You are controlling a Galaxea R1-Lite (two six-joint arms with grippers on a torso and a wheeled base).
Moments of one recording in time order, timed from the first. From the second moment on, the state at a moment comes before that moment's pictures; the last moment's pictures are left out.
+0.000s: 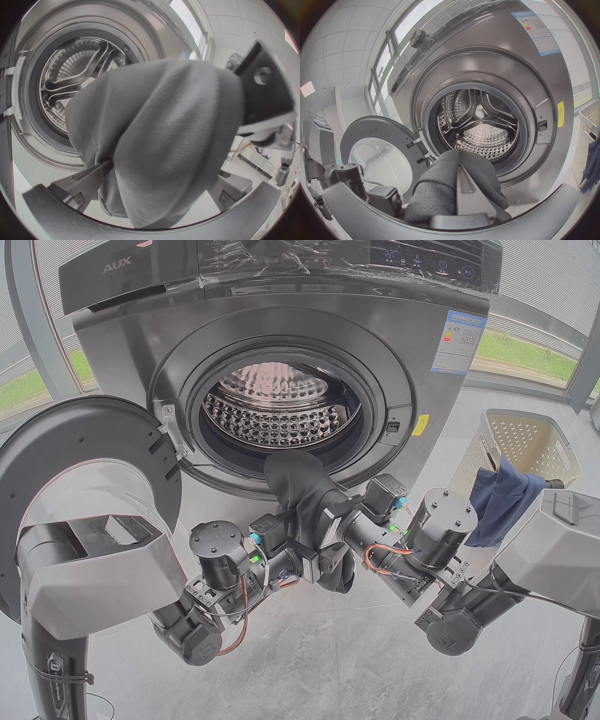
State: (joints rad) left arm -0.64 2.26 -0.81 -1.55 -0.11 -0.04; right arm 0.75 2.14 -0.89 -1.51 -0.12 0.11
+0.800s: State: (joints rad) left arm -0.58 2.37 -0.94 -1.55 -0.06 -0.05; right arm 0.80 2.07 -0.82 -1.51 -0.14 0.13
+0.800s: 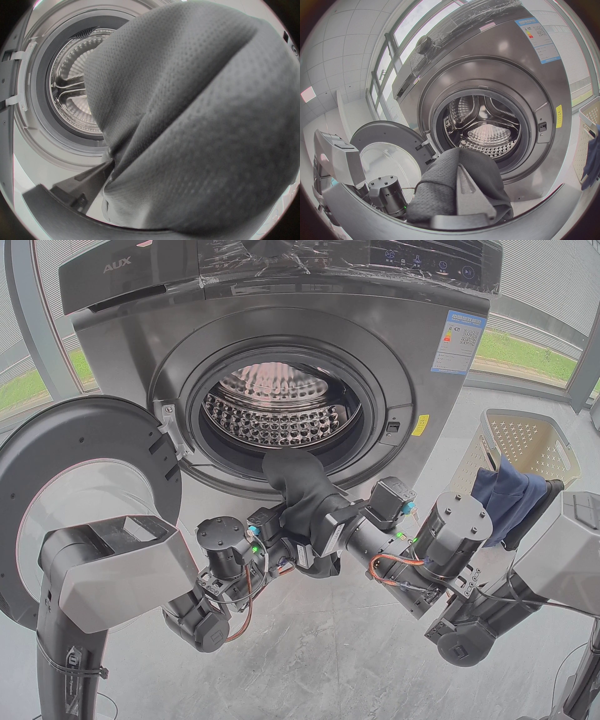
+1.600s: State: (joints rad) left arm -0.55 2.27 -0.94 -1.54 -0.01 -0.09; right arm 0.65 2.06 -0.73 -1.52 -0.14 0.15
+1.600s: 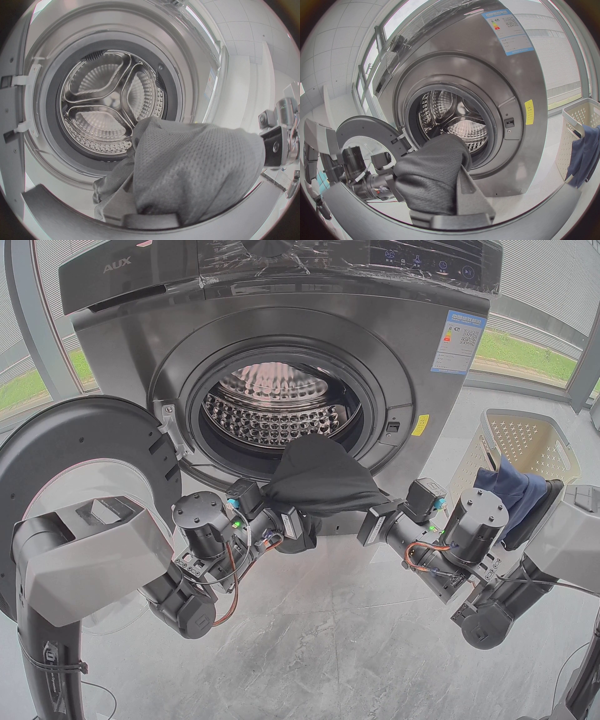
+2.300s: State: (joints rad) left arm -0.56 2.17 -0.84 -1.55 0.00 -0.12; right arm 0.67 2.03 -0.58 -1.51 -0.07 0.11
